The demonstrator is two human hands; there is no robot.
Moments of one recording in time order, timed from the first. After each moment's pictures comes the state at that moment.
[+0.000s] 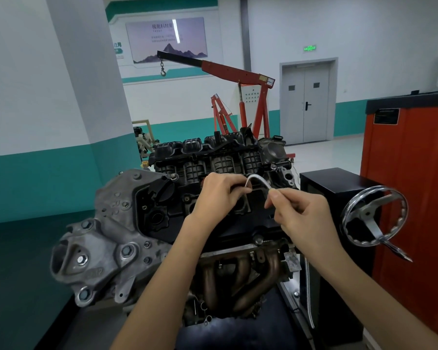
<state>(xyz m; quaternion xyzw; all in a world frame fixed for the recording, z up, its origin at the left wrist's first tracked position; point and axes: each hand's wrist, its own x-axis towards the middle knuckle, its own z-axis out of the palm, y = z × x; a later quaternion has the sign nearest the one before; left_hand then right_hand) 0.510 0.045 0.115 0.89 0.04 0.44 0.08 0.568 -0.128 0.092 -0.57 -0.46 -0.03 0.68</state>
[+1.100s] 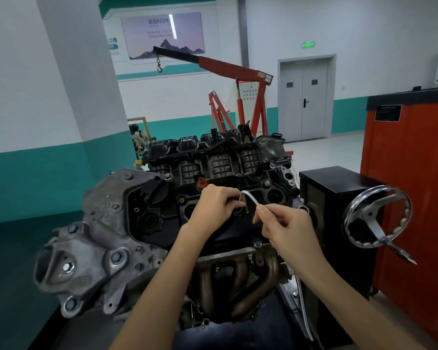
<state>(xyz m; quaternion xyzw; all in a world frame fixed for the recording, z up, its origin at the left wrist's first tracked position) 0.521 0.067 0.090 0.92 0.08 0.36 0.10 0.578 -0.102 0.067 -0.60 -0.45 0.02 0.66</state>
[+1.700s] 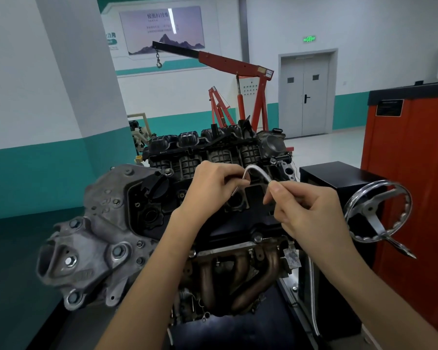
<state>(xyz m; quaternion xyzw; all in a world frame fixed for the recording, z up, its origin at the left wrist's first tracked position) 0.502 0.045 0.128 0.90 0.02 0.43 0.09 0.561 -0.133 0.102 -0.54 -0.47 0.00 0.70</state>
